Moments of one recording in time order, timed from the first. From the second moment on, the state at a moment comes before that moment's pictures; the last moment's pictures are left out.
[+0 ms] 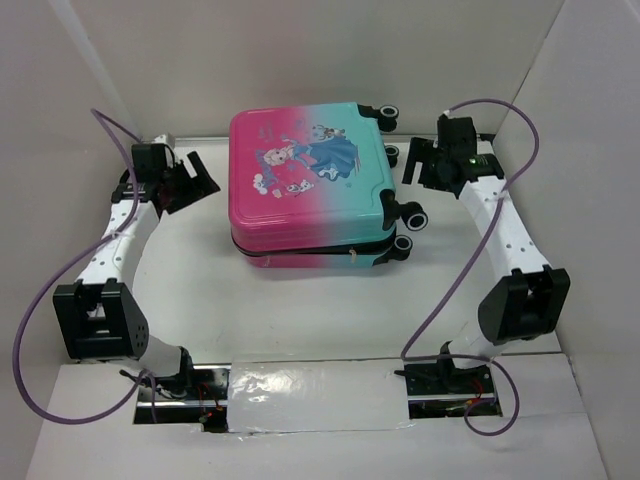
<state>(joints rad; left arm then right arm) 0.08 1.46 1.28 -0.51 0.18 -0.43 0.12 1.57 1.56 -0.74 0.11 0.27</state>
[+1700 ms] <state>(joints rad) -0.06 1.86 1.64 -0.48 0.00 -0.27 0.31 1.62 1.64 -0.56 0.22 0.29</state>
